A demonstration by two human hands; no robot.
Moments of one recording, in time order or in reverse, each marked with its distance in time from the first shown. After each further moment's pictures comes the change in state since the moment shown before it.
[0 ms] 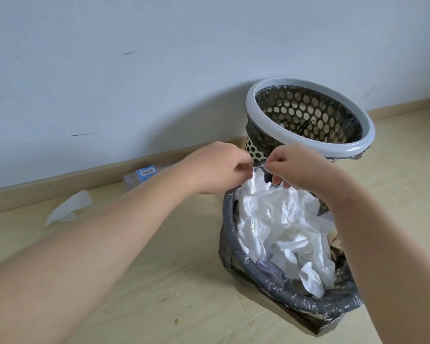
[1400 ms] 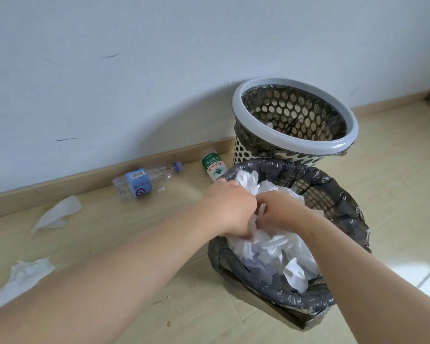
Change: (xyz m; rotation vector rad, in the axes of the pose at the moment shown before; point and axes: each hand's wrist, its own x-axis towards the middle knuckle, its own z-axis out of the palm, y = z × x) left_hand 0.005 0.046 0.047 0.426 -0.327 0.023; right_hand -0.006 0.048 0.056 -0.187 -0.220 0.042
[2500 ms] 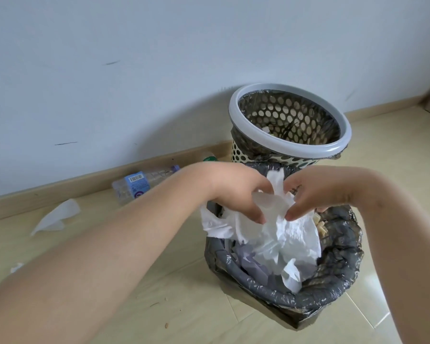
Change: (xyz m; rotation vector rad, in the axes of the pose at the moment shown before) left_hand -0.012 -0.013 -0.054 -0.363 -0.126 0.086; right_hand -0.048 0.003 -0.089 -0.054 -0.205 0.050
